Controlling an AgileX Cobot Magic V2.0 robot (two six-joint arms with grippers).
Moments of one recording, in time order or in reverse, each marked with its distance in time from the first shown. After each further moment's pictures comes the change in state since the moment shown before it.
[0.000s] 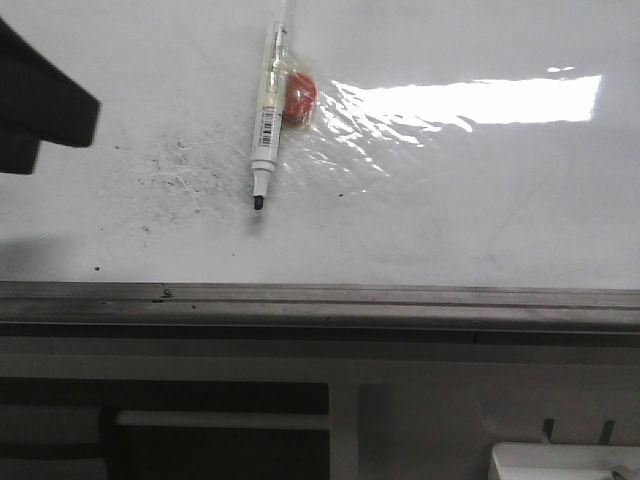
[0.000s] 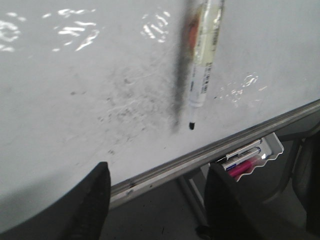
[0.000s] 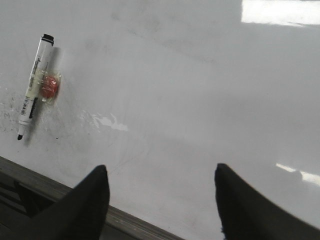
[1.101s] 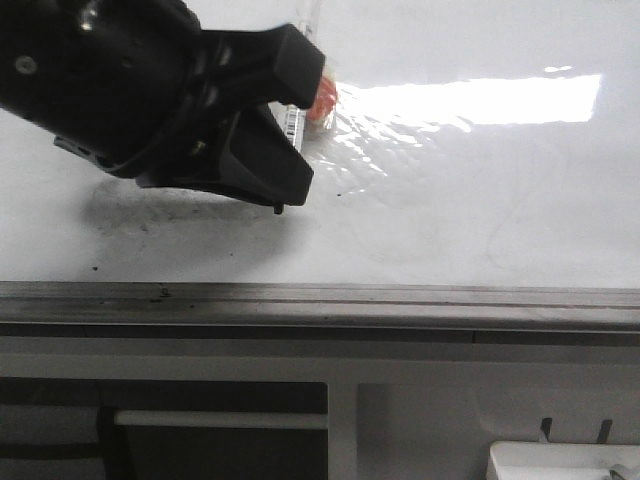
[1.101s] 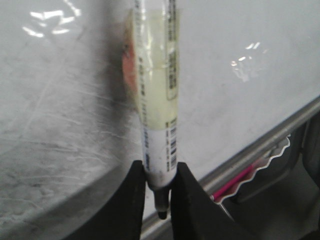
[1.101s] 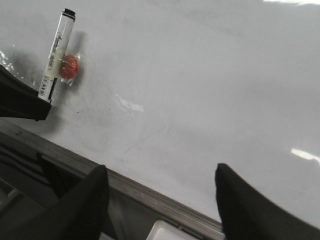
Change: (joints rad) left arm -0.251 0.379 -0.194 0.026 -0.176 0.008; right arm 0.061 0.002 -0.004 0.020 0.072 -0.002
